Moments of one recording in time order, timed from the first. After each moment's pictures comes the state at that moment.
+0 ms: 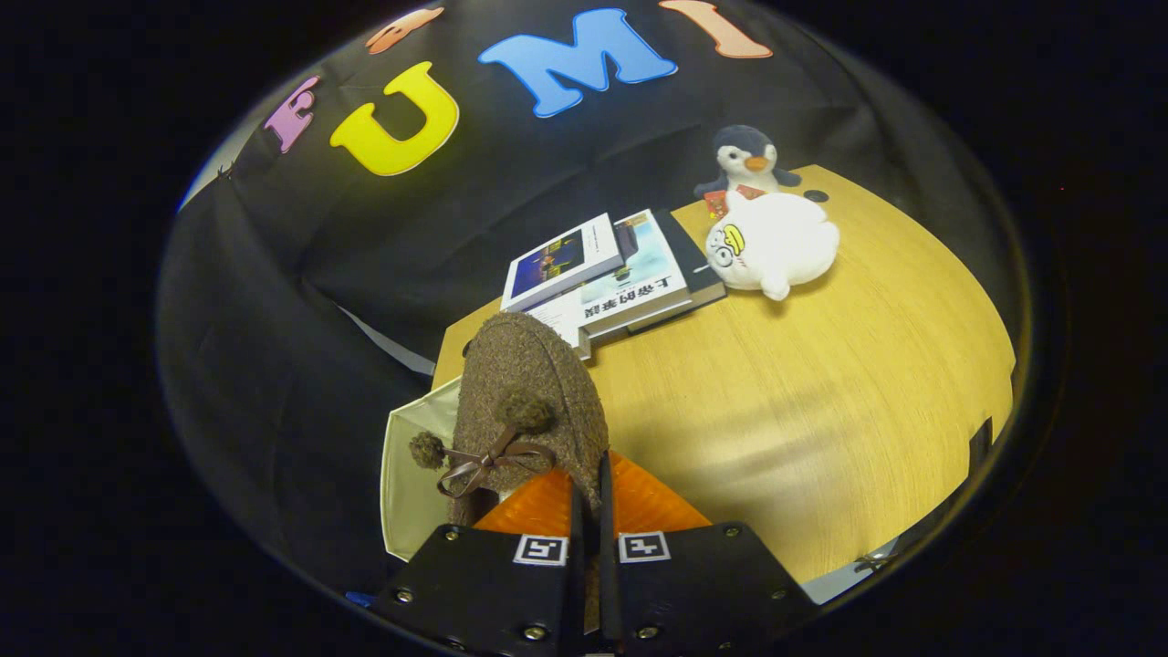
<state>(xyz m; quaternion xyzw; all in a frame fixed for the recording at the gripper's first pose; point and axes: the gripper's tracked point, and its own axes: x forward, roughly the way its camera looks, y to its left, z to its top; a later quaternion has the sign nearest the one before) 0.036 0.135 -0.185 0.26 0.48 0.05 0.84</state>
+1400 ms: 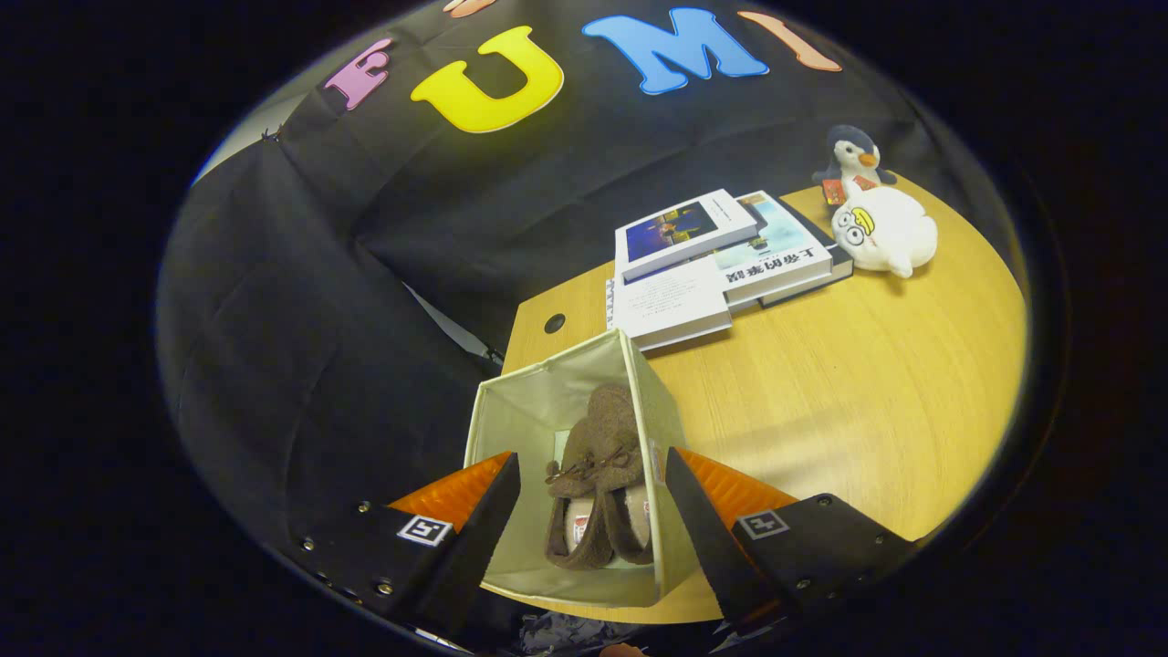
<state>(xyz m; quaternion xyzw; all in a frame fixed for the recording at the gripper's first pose) 0.043 0.283 -0.173 0.25 0.44 0.11 0.85</state>
